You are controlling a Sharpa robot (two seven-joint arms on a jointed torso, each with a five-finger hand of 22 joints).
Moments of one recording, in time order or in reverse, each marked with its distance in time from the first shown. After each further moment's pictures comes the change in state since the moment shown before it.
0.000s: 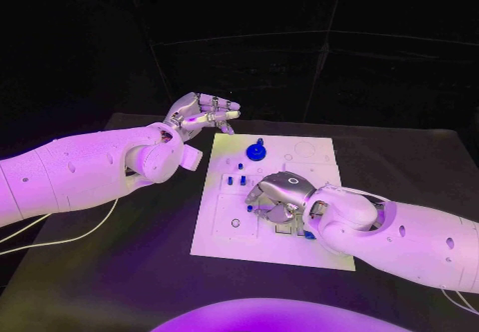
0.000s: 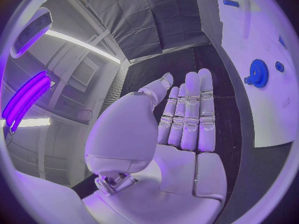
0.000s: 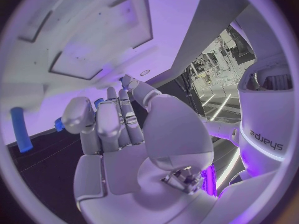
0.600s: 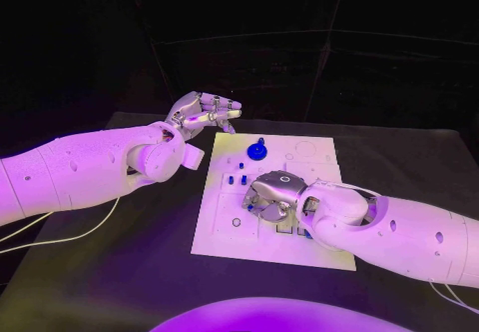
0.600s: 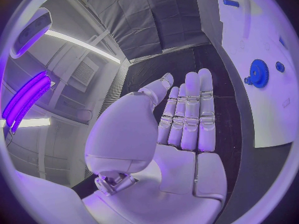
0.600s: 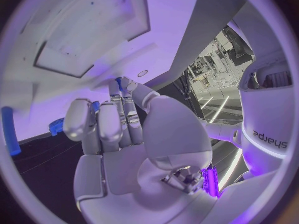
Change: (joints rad) left arm 0.000 0.001 0.000 0.002 0.000 -0.004 0.000; left_hand 0.000 0.000 0.006 0.000 0.000 0.000 0.000 0.000 0.001 0.000 0.000 0.000 0.000 0.000 0.000 0.000 0.002 0.000 0.000 0.000 0.007 0.002; right arm 0.007 0.051 0.010 -0.031 -0.008 0.085 -0.003; right_hand 0.017 0.052 0.025 -0.029 -0.011 0.112 -0.009 0.005 0.002 0.139 -0.021 0.029 0.001 0.002 -0.023 0.016 0.054 0.000 0.040 -0.028 0.036 0.068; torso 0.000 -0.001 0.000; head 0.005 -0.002
